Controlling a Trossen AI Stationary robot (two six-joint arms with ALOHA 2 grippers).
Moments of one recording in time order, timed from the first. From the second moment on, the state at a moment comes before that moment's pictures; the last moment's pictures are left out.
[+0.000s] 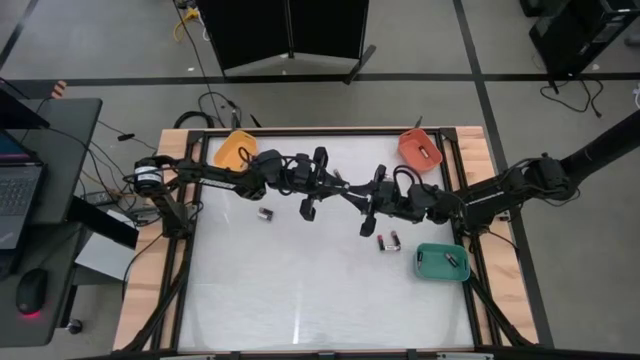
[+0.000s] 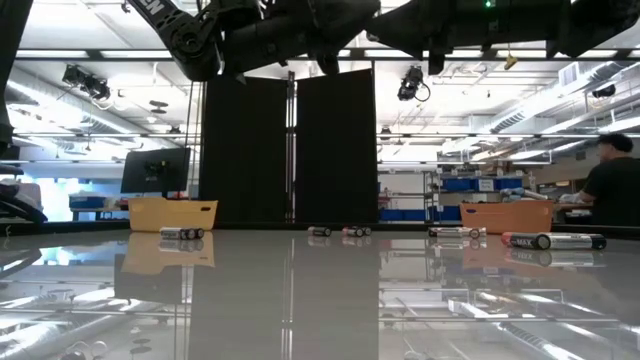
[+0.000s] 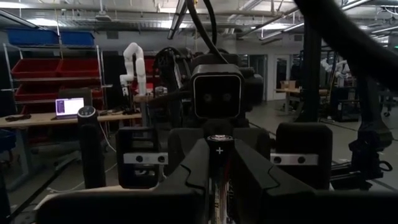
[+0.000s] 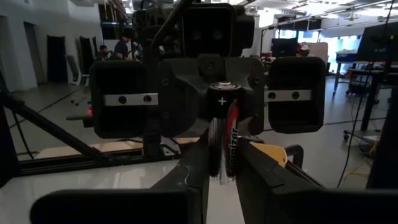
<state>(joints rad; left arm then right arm) 0.19 1.70 0.94 1.02 0.40 -0.05 0.10 1.32 0.56 0.85 0.37 -0.03</state>
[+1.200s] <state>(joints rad) 0.26 1.63 0.89 0.69 0.27 0.21 -0.45 1.09 0.79 -0.69 0.46 0.28</state>
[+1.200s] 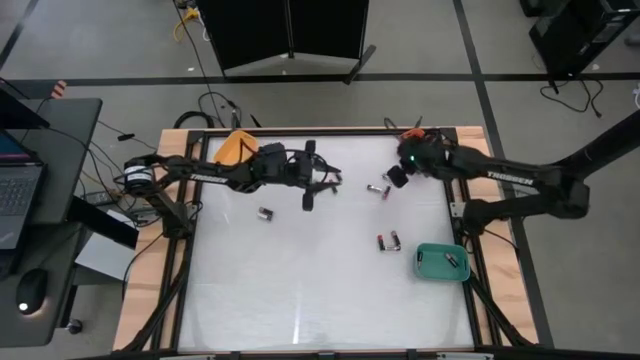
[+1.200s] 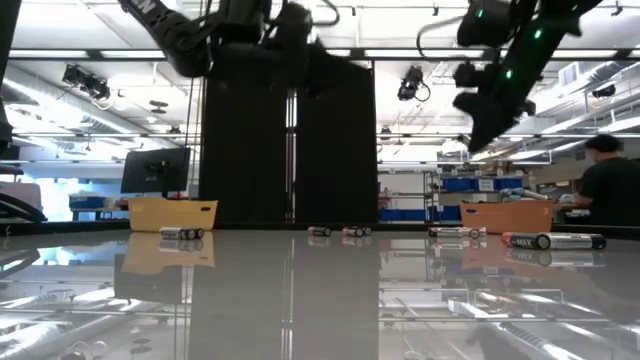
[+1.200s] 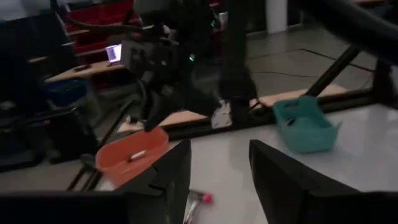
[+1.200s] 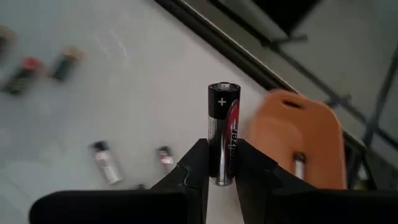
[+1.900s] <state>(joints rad) 0.28 1.63 0.58 1.08 0.22 0.12 -0.87 1.47 0.78 -0.67 0.35 0.20</state>
